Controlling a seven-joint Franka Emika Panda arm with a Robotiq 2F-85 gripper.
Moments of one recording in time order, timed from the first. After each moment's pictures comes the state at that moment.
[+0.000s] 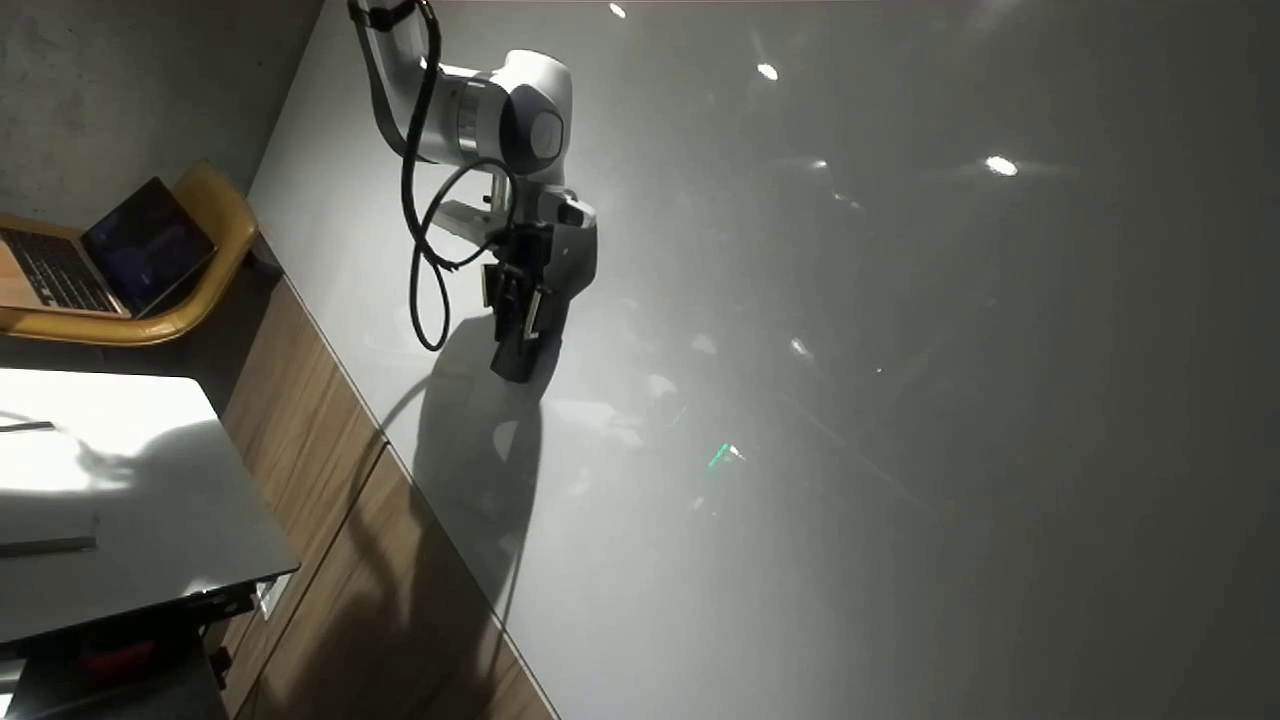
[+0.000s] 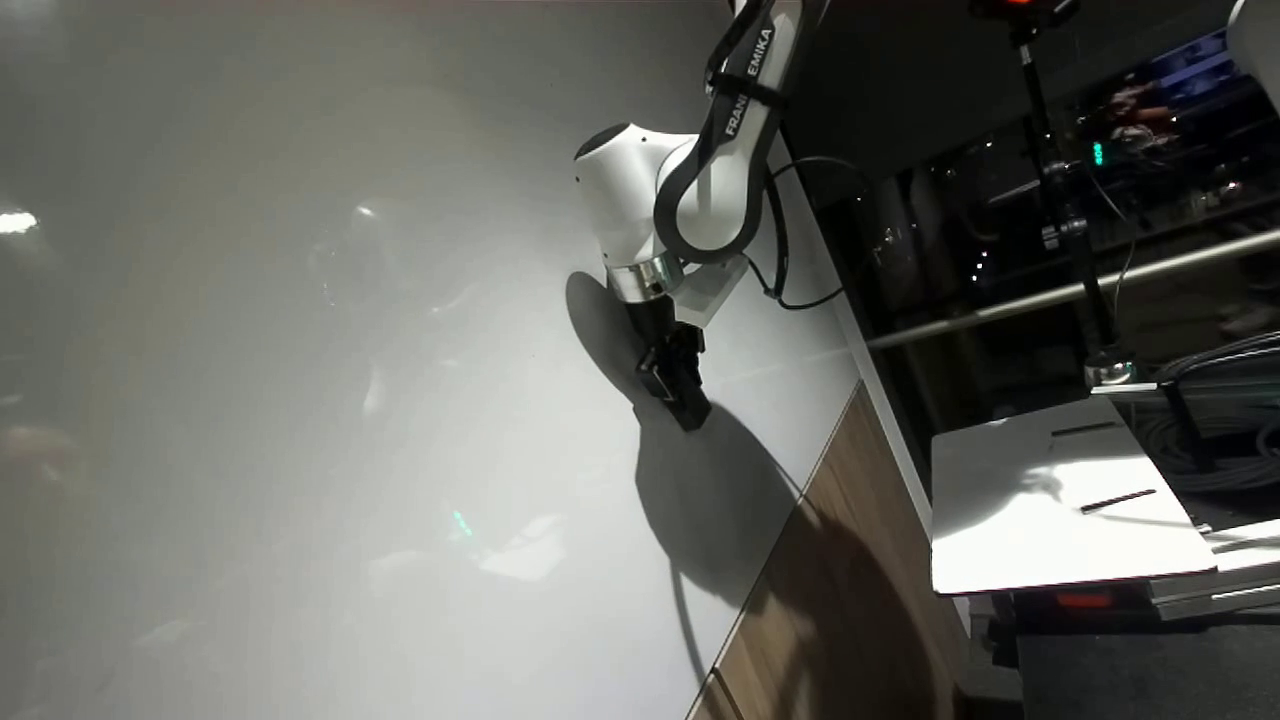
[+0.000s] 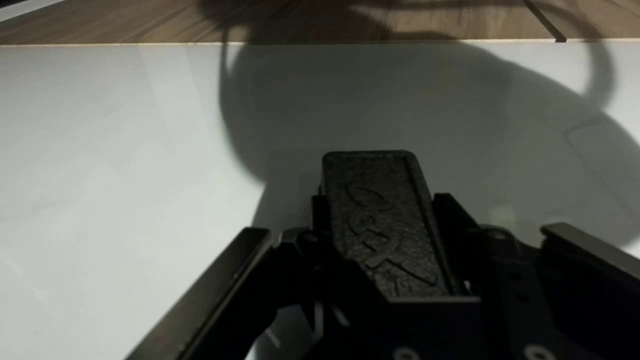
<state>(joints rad) 0.15 0.23 -0.06 -2.04 -0.47 2.52 0.50</state>
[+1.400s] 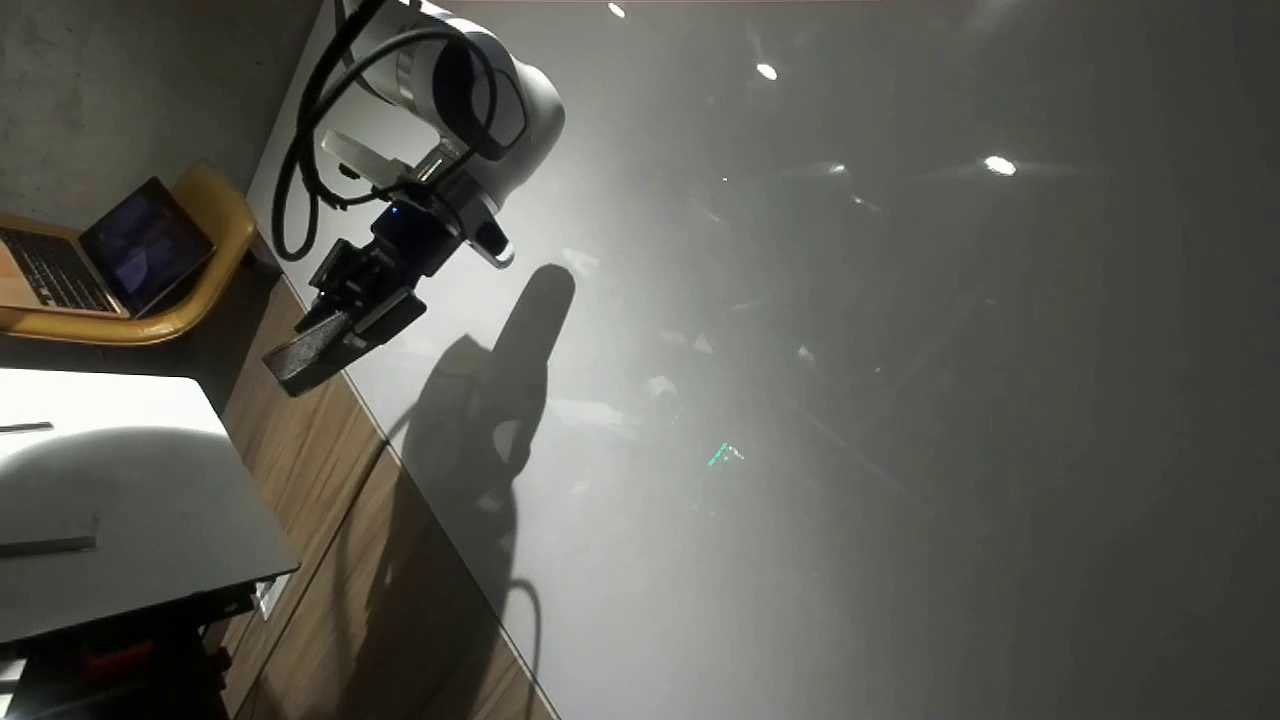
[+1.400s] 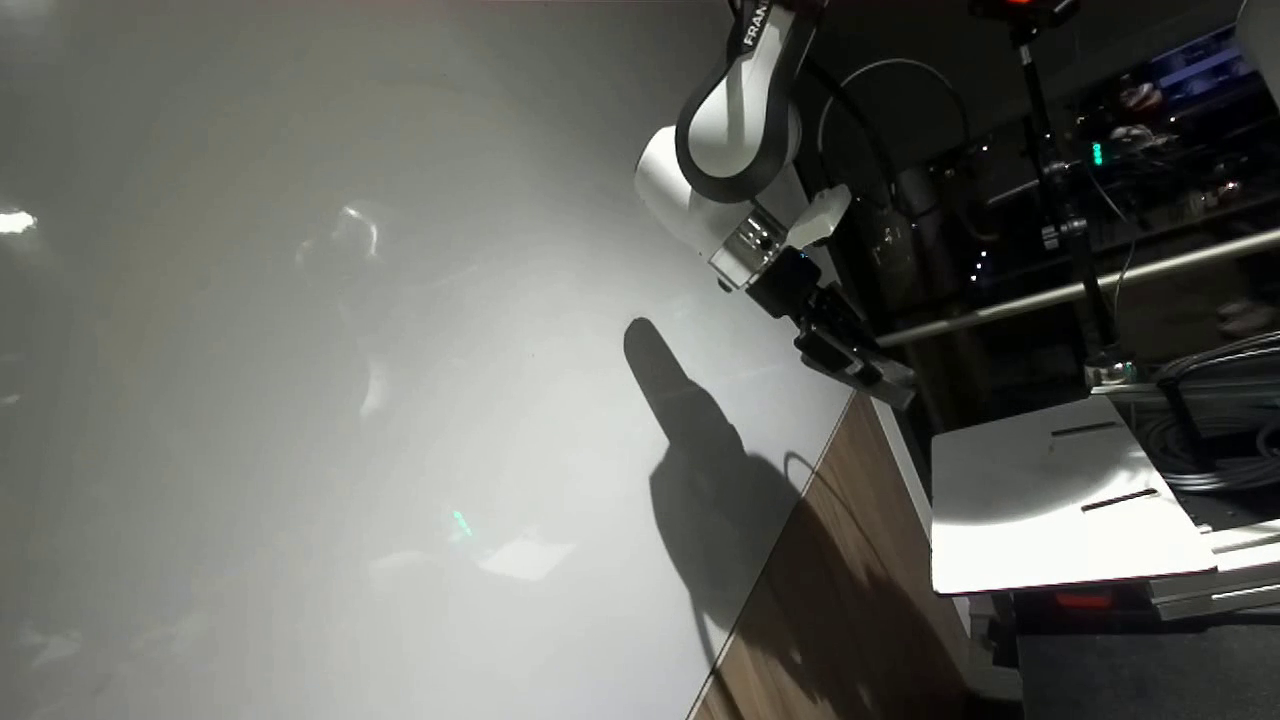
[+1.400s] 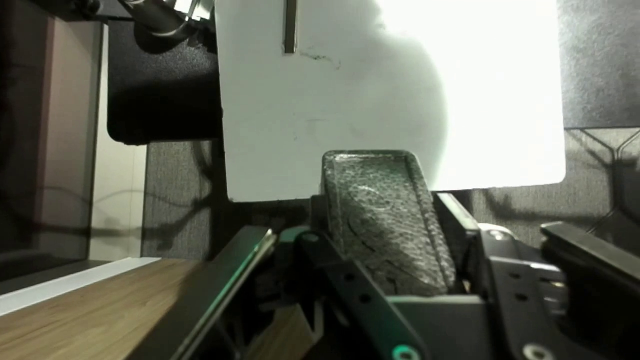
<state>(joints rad) 0.09 0.01 0.00 -2.28 -0.10 1.90 0.12</state>
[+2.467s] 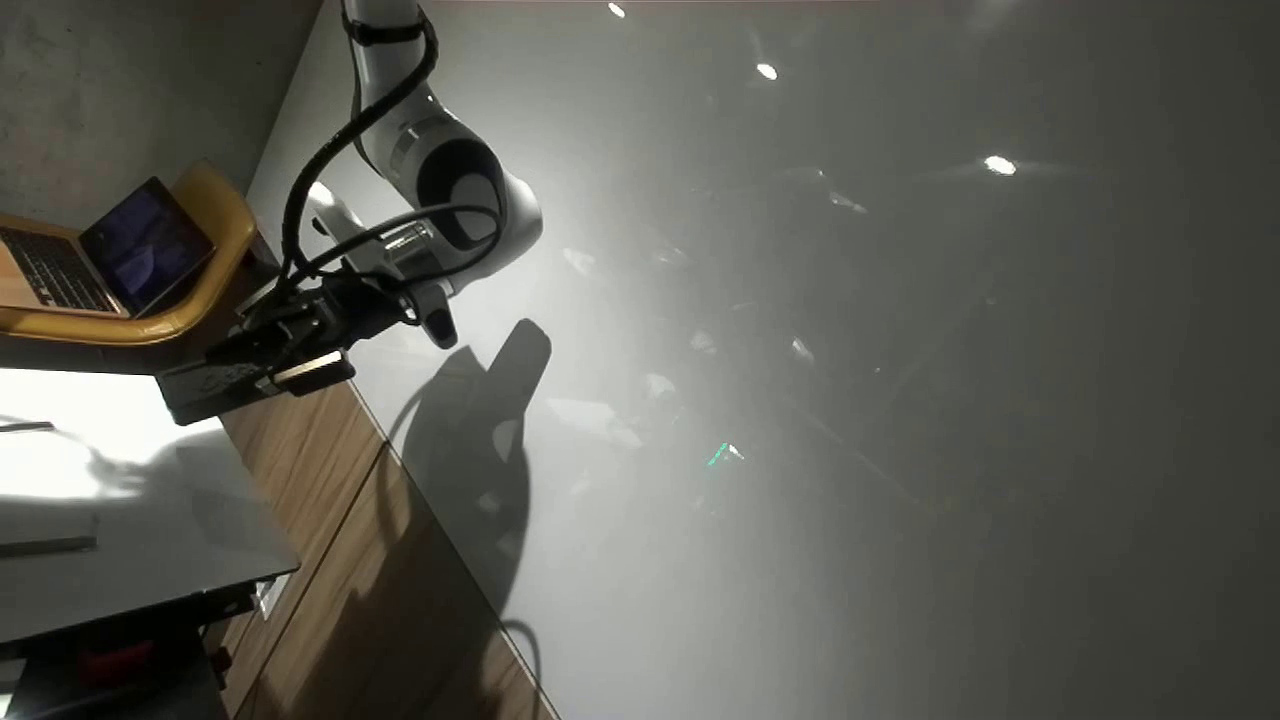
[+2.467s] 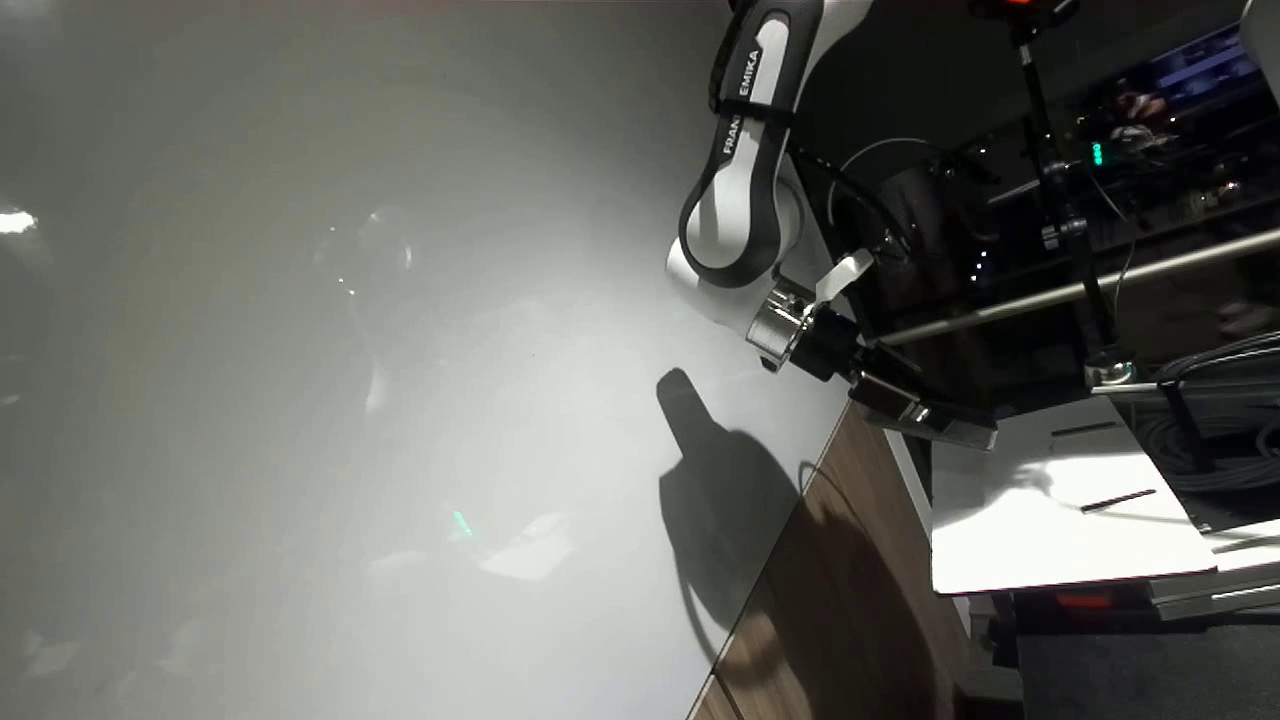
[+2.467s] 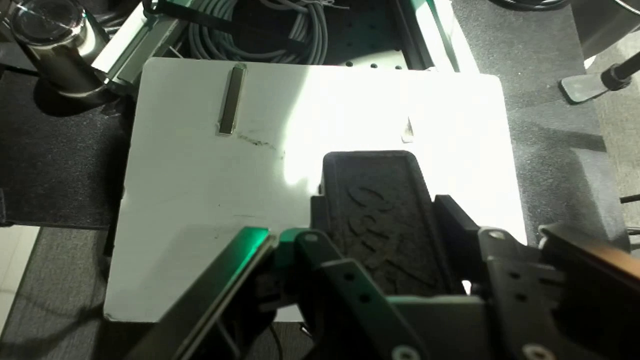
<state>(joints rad) 0.06 0.23 0.01 -2.23 0.04 1.77 -0.08</state>
